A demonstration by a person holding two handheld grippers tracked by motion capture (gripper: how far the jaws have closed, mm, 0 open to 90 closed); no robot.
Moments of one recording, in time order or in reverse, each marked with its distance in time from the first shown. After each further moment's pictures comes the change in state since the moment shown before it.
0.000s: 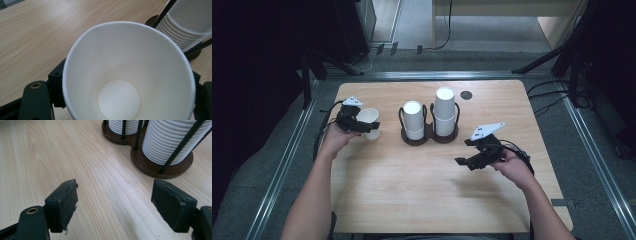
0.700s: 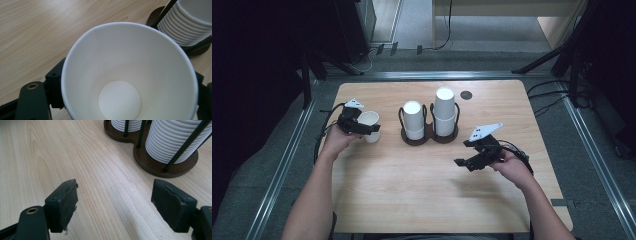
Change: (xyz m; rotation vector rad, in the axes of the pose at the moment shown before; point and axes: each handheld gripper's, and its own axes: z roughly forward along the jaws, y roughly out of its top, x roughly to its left) left arm 0.003 -0.008 0.009 0.031 -0.001 -0.020; right arm 0.001 0.000 0.004 0.016 0.010 -0.013
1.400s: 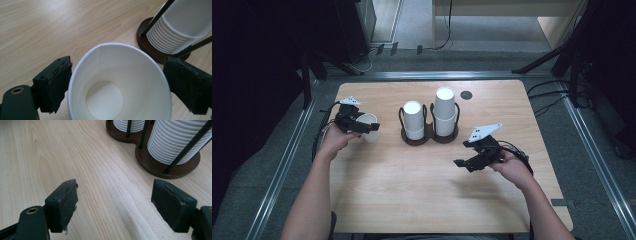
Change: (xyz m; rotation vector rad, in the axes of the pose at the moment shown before) left arm 0.000 0.006 -0.015 -0.036 -0.049 -0.052; right arm 0.003 0.001 0.000 0.004 0.005 -0.009
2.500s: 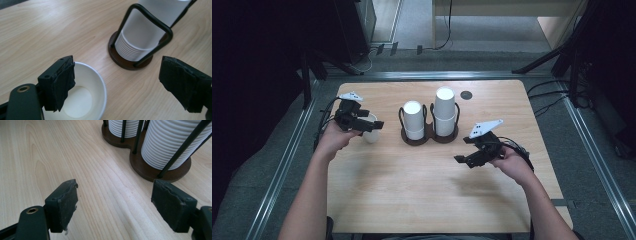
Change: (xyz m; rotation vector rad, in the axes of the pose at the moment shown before) left arm -0.042 0.025 -0.032 0.010 -0.060 0.022; right arm -0.007 0.007 -0.003 -0.014 -0.012 -0.006
